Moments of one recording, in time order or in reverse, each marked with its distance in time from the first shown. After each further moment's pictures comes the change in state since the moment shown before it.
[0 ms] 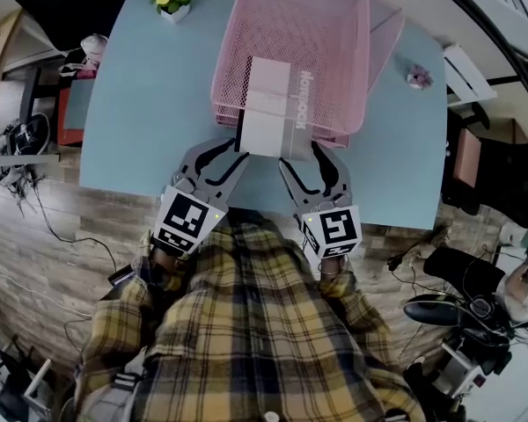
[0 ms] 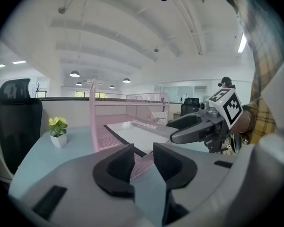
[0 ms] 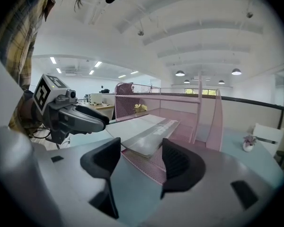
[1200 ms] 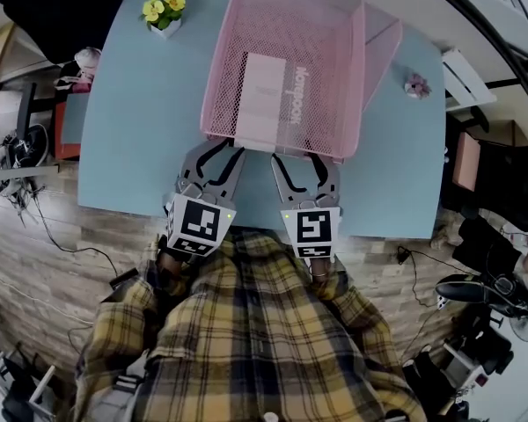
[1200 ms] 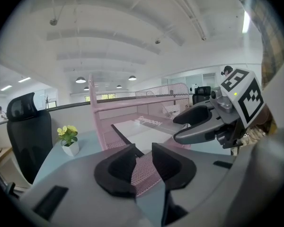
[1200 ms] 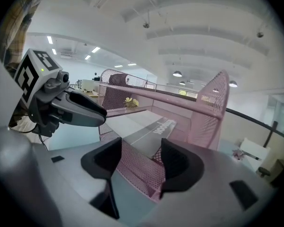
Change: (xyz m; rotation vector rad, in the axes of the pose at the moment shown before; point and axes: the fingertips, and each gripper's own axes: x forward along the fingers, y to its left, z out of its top) left arm 0.035 0.036 0.010 0.103 0.080 0.163; right arm 0.040 -0.024 0.008 -0.124 0.082 -0.133
